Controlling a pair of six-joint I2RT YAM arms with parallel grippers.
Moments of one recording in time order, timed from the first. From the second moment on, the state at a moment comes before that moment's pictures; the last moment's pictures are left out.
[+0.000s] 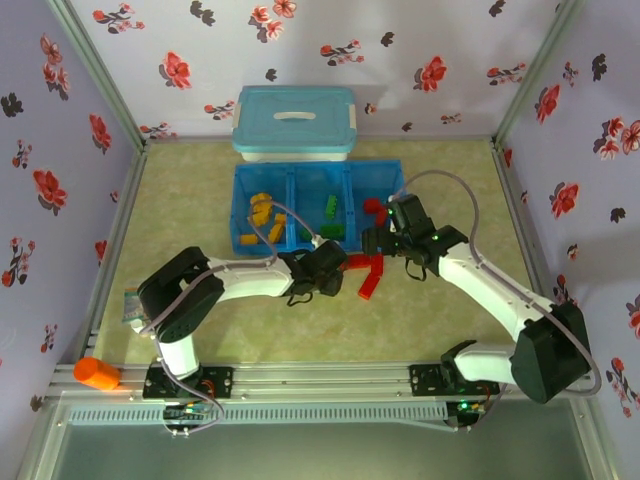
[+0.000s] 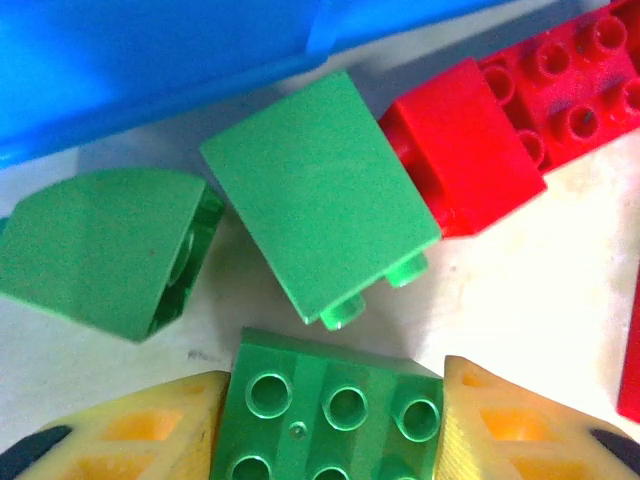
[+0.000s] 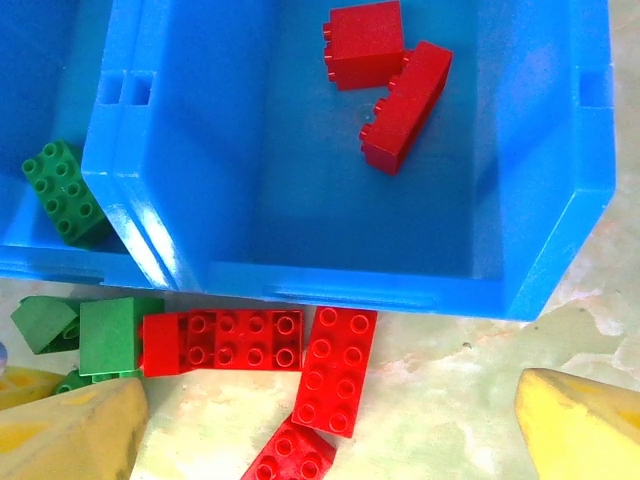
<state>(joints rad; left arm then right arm) -1.03 1.79 1.02 -0.29 -0.21 -0.63 0.52 1.25 0.91 -0.57 0.09 0.38</state>
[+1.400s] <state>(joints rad) -0.88 1.68 1.15 -0.41 -0.25 -0.52 0.52 1.07 0.71 -0.46 -0.06 0.45</state>
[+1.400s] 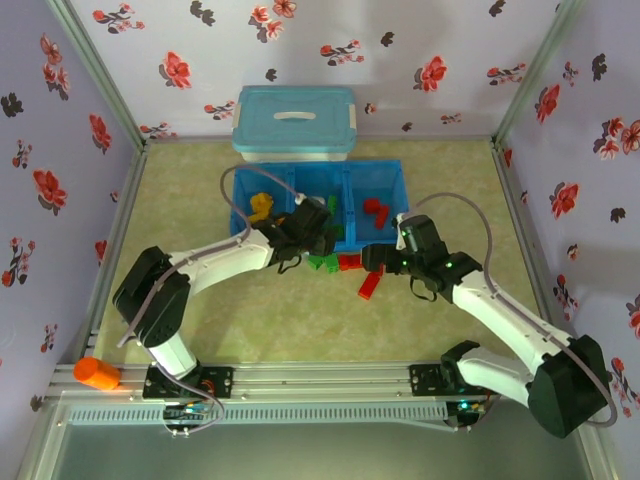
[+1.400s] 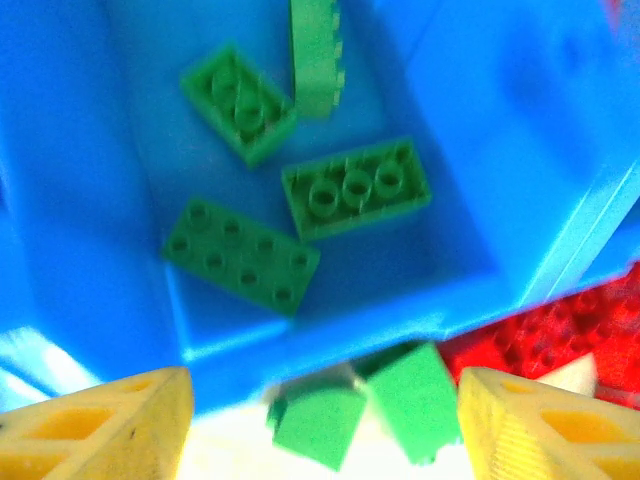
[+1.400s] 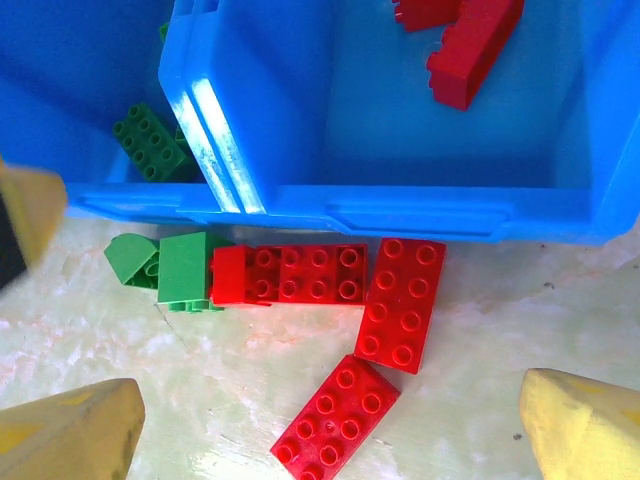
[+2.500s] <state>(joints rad) -0.90 1.85 1.10 -0.33 -0.23 -0.56 0.54 1.13 0.71 -0.43 -0.07 0.46</state>
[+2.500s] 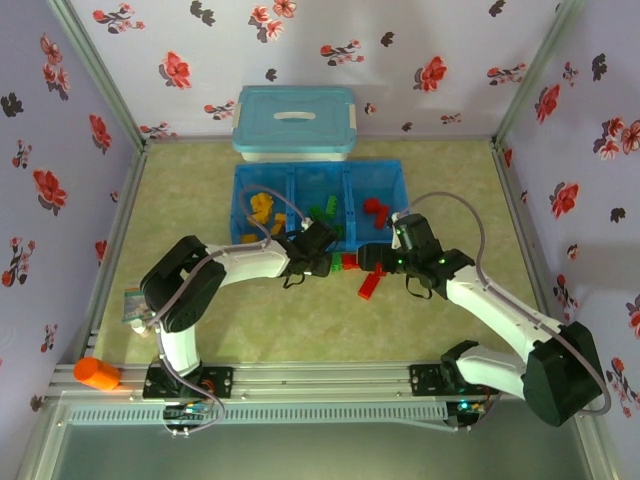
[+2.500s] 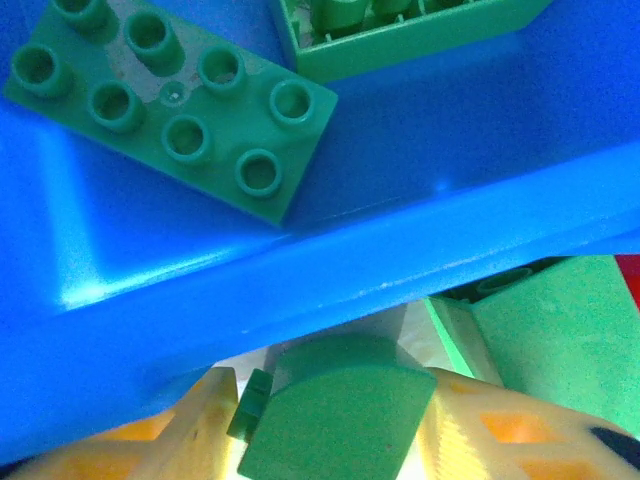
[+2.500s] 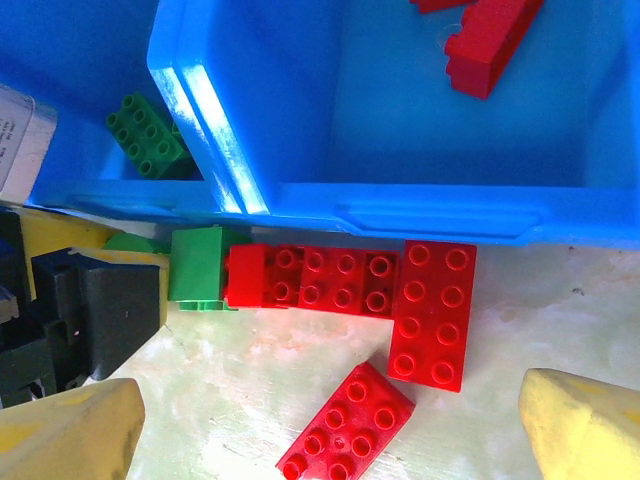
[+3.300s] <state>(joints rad) -0.91 1.57 1.06 -0.35 -0.29 -0.53 0.54 1.17 0.74 -0.43 -0.06 0.46</state>
